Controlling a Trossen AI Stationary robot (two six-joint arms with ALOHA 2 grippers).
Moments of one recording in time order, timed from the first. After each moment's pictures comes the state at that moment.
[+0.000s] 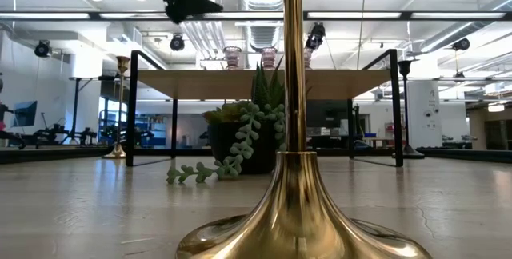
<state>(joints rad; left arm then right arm) 0.27 1.07 0.89 -0.05 0.14 -0.02 0.07 1.22 1.39 -1.12 0.16 0.12</state>
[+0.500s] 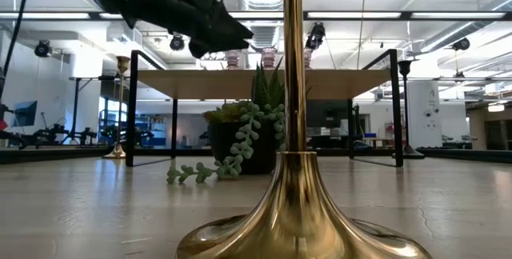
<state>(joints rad) 0.25 1.32 0.77 0.36 0.04 -0.05 0.07 1.22 1.39 -1.12 0.16 0.11</state>
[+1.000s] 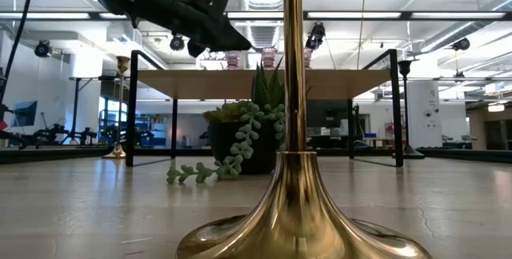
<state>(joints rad) 0.25 1.35 0.79 0.37 -0.13 -0.02 0.07 1.22 1.39 -1.12 0.16 0.11</state>
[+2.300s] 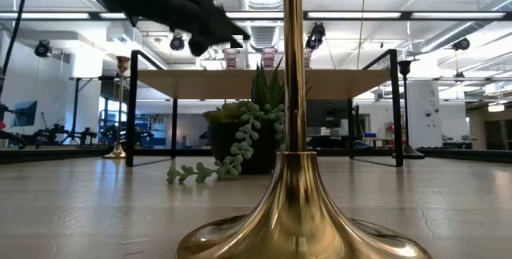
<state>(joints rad) 0.28 1.29 0.79 0.36 0.09 -0.10 0.07 1.22 1.39 -1.12 0.16 0.11</state>
